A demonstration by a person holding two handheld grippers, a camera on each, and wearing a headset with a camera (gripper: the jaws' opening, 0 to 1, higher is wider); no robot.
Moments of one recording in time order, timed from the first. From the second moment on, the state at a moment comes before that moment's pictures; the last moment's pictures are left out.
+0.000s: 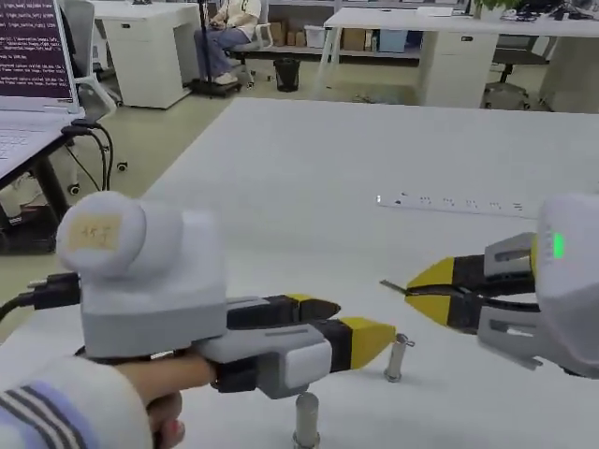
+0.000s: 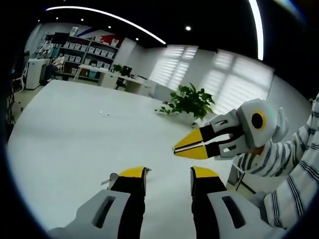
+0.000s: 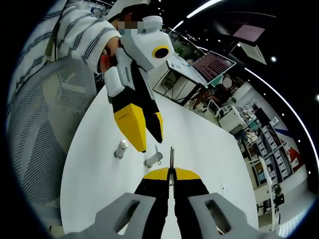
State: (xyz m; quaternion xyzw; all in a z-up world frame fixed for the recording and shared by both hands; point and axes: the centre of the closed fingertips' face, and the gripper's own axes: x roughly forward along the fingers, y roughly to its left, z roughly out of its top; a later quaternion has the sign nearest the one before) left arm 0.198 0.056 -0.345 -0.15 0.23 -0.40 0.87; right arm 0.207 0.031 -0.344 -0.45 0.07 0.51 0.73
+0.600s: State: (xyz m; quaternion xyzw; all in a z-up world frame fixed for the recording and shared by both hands) left arm 0.187 0.052 -0.346 -0.17 0.25 -0.43 0.85; right arm 0.183 0.051 -0.359 -0.44 0.08 0.53 0.72
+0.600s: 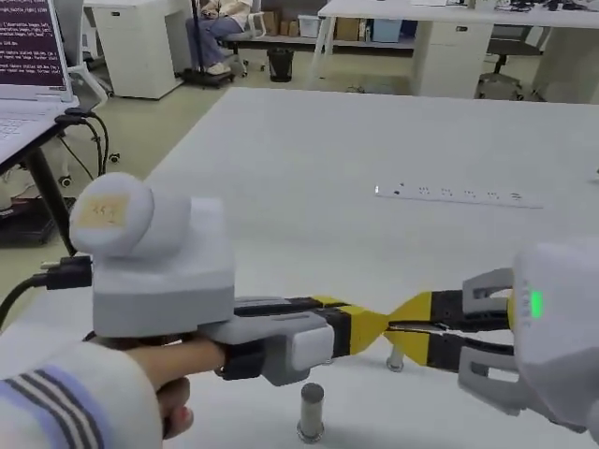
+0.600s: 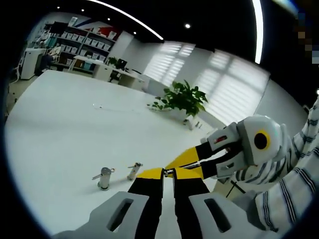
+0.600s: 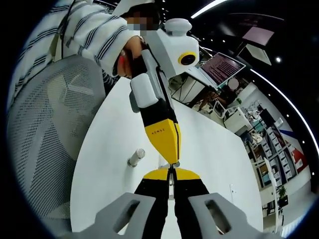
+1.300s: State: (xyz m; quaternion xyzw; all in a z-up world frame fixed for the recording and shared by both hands) left arm 0.172 0.063 -0.361 -0.12 0.28 -0.45 0.84; right arm 0.167 0.064 -0.365 -0.43 0.07 0.55 0.72
